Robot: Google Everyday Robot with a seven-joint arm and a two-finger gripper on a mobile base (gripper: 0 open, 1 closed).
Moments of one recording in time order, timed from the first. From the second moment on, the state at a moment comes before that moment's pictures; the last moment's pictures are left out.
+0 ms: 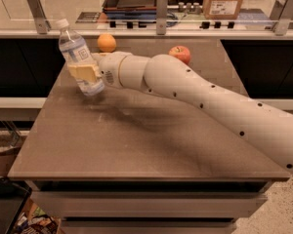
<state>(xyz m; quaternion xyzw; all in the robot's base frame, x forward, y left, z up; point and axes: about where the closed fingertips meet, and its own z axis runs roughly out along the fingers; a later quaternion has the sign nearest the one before) 0.632 0.167 0.909 -0.35 0.67 0.35 0.55</state>
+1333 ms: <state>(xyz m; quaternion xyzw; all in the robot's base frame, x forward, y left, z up) 0.632 0.163 0.922 -0.34 0.61 0.35 0.62</state>
